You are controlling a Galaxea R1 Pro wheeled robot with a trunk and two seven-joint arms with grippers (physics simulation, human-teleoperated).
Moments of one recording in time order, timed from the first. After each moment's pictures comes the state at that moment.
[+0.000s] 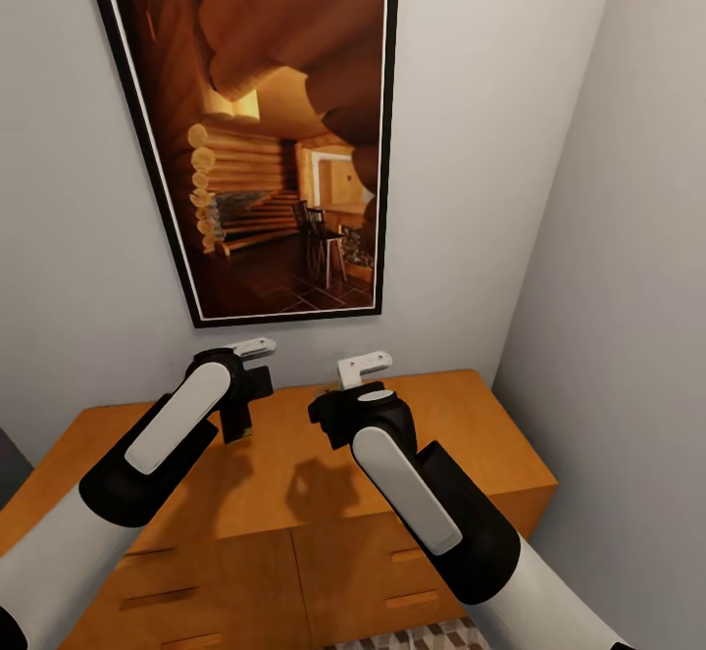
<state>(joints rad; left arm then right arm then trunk) -0.85 0.19 -0.61 -1.59 1.54 0.69 1.56 -0.72 0.17 0.72 -1.59 -0.90 1.04 -1.02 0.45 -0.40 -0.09</state>
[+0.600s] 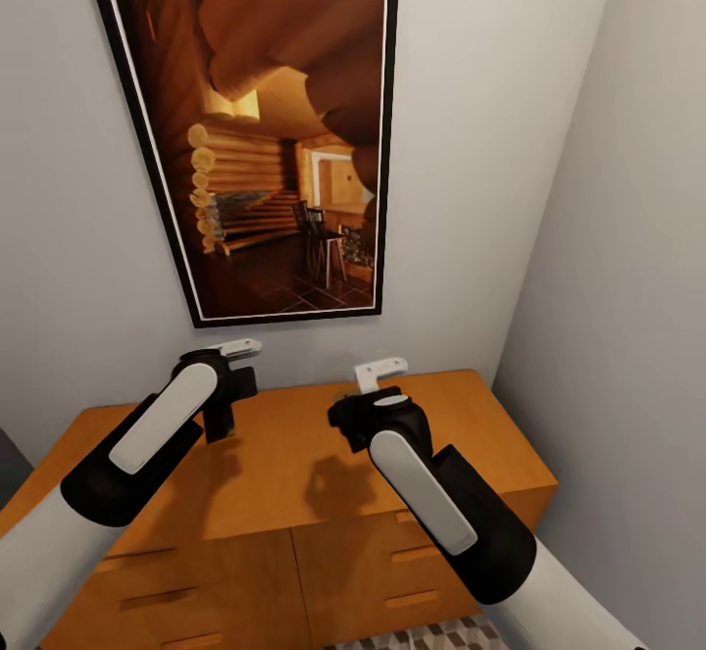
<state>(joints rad) -0.85 0.25 -0.61 -1.59 1.54 0.69 1.56 -0.71 0.11 0.71 -1.59 -0.90 1.04 -1.03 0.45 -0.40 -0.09</state>
